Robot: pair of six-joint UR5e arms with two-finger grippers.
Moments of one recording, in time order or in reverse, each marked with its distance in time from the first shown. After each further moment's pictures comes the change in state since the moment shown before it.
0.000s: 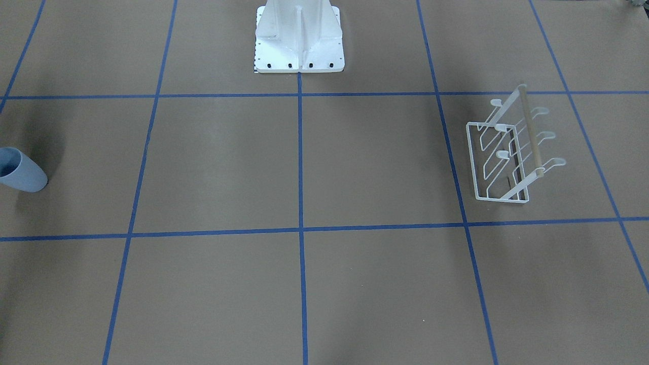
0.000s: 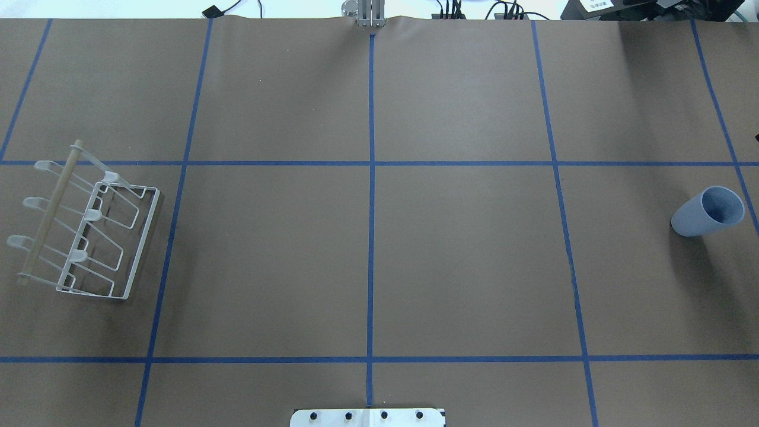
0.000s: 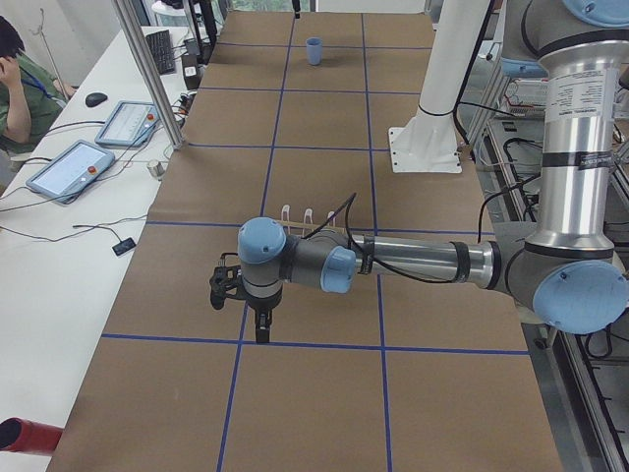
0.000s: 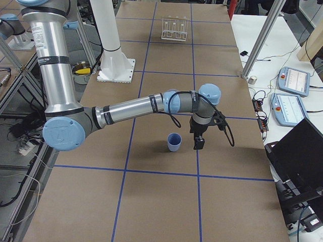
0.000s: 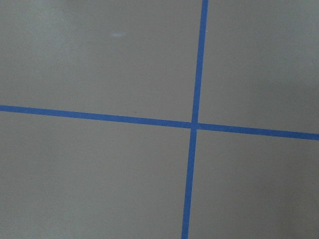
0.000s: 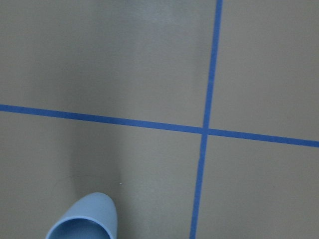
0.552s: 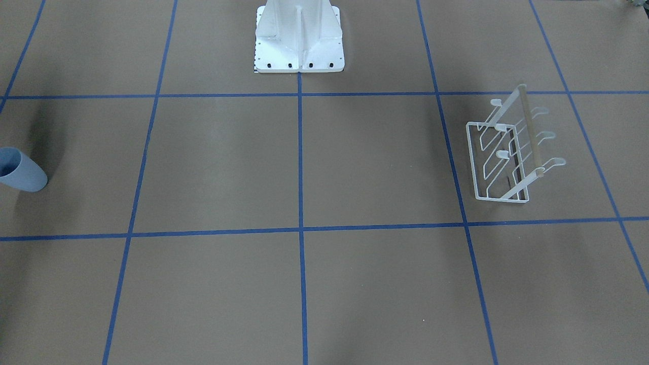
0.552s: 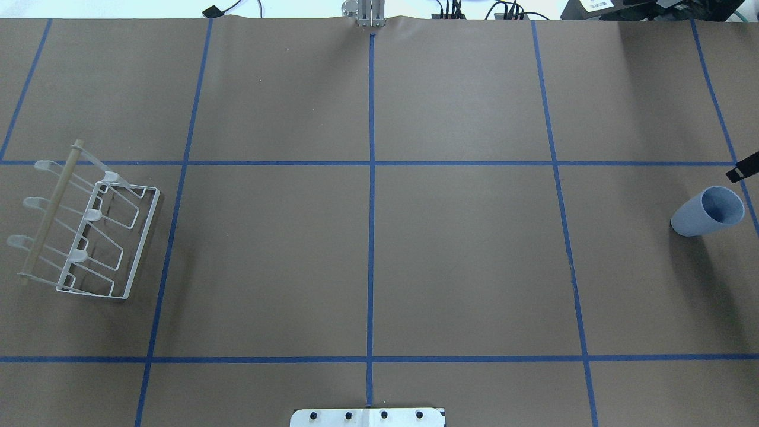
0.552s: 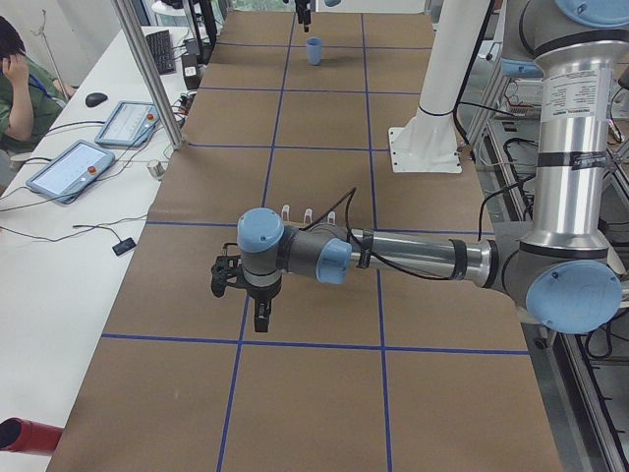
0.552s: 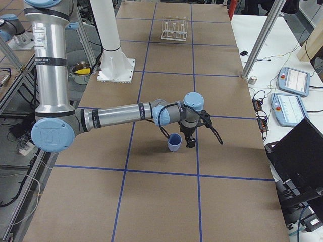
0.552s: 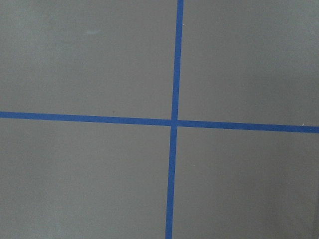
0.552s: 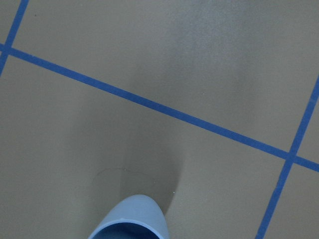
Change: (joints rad) left arm 0.038 -0.003 -0.029 0.005 0.000 0.003; right arm -0.078 -0.117 -0.004 0.253 0.061 -0.008
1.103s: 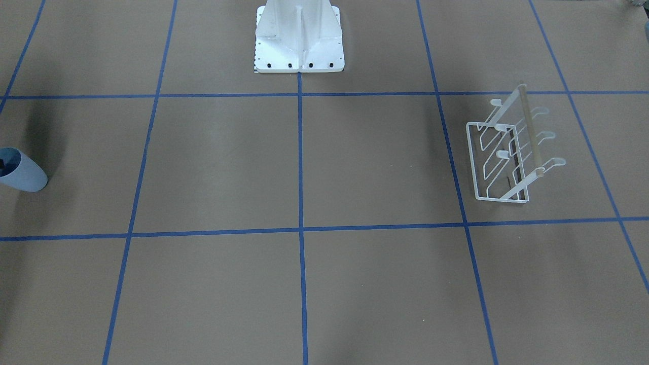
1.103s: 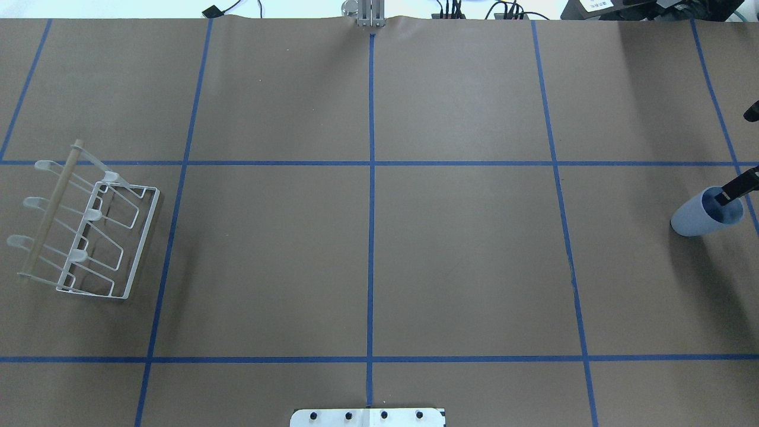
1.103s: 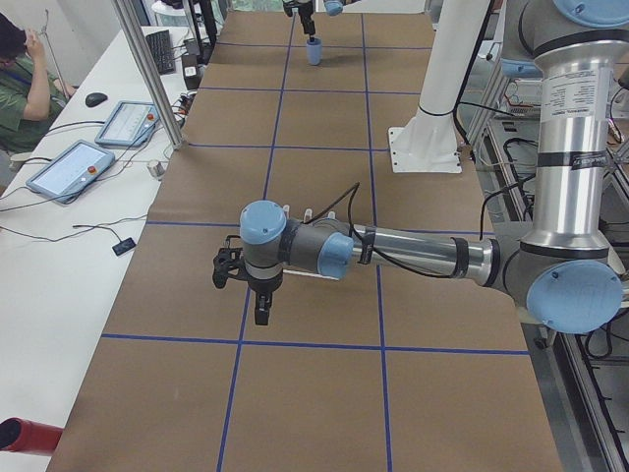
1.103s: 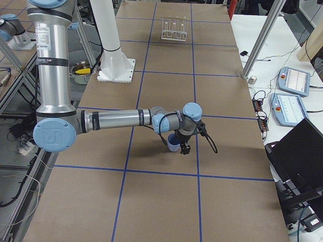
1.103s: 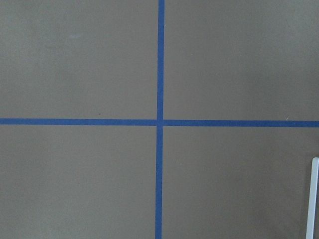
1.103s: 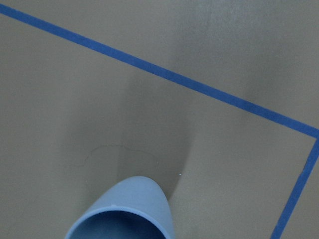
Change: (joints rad) left arm 0.007 0.006 -0.027 0.003 -0.001 0.003; right arm -0.055 0.002 -0.096 0.011 0.001 0.003
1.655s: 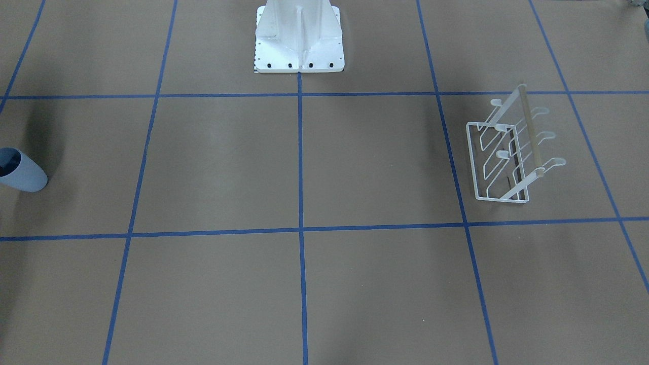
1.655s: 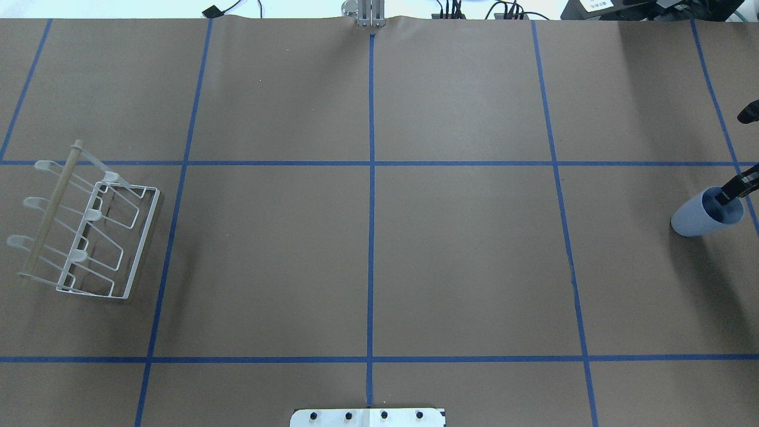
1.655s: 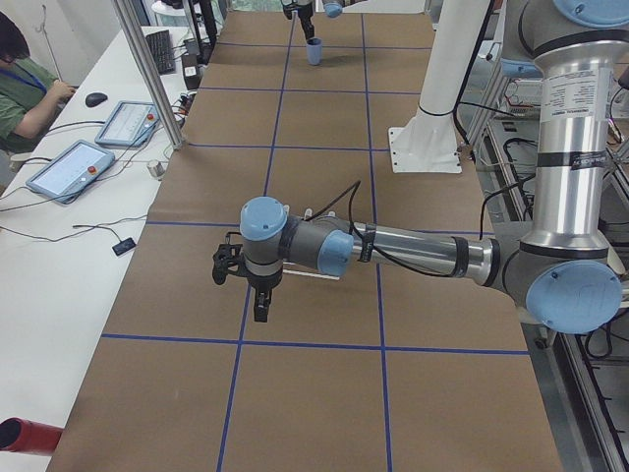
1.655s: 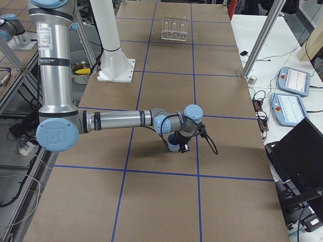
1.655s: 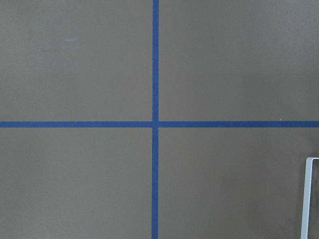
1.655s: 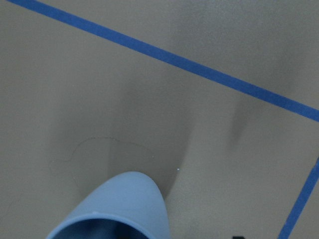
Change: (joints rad) left arm 0.001 -0.001 -0.014 0.001 -0.001 0.000; right arm -0.008 0.013 -0.015 0.006 0.002 -0.005
